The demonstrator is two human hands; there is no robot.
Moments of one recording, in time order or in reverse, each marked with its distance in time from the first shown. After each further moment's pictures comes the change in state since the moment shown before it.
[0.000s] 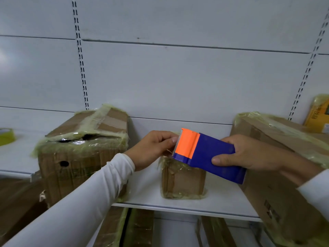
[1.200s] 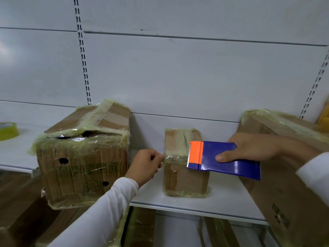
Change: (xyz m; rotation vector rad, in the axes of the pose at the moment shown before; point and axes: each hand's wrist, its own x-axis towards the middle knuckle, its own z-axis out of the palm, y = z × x) left_hand -0.020 -0.068 0.003 0.324 0.494 -0.277; right_hand 0.034 0.012 -0.025 -0.296 -0.192 0.282
